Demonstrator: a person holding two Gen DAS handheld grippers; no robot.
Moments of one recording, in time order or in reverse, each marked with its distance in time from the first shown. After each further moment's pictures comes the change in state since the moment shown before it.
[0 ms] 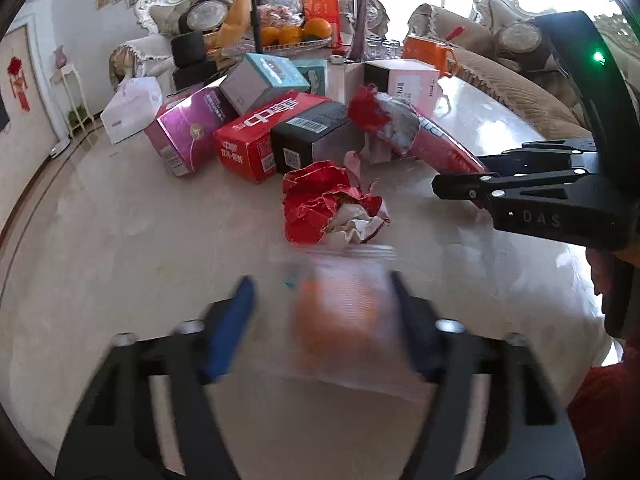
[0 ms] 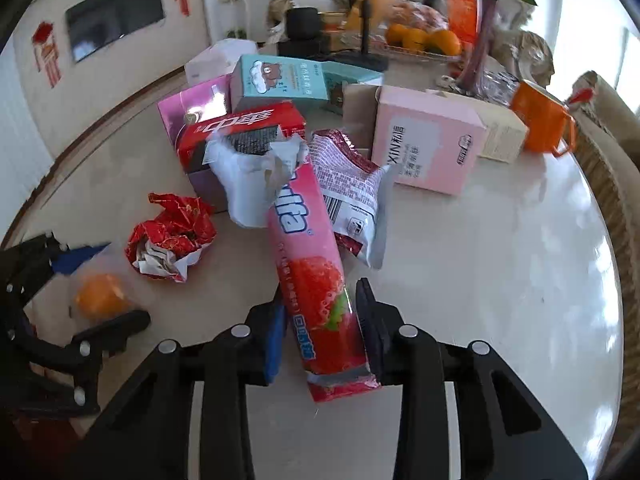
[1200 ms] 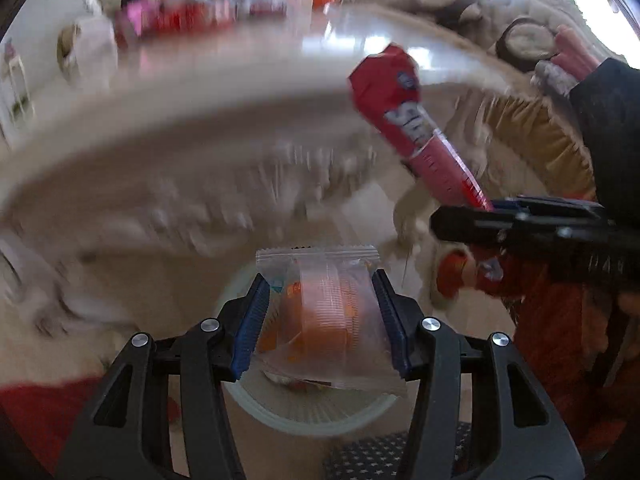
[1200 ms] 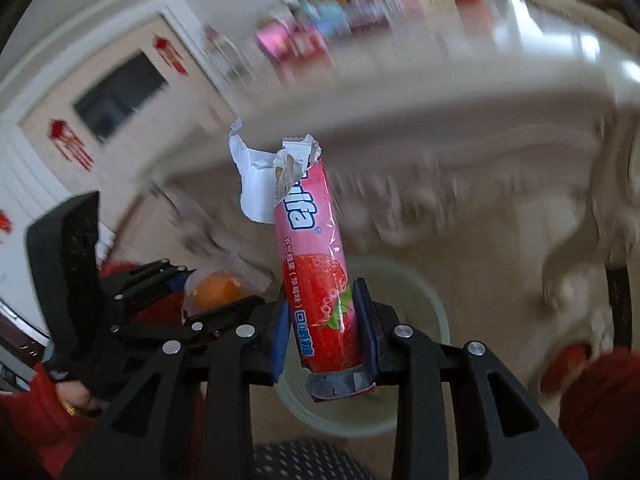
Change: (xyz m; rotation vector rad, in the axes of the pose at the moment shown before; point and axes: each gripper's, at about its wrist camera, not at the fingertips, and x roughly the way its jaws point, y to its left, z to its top) left arm -0.062 -0.061 -0.222 0.067 0.115 -0.236; right arm -0.084 0.093 -0.247 0.354 -0.007 0.227
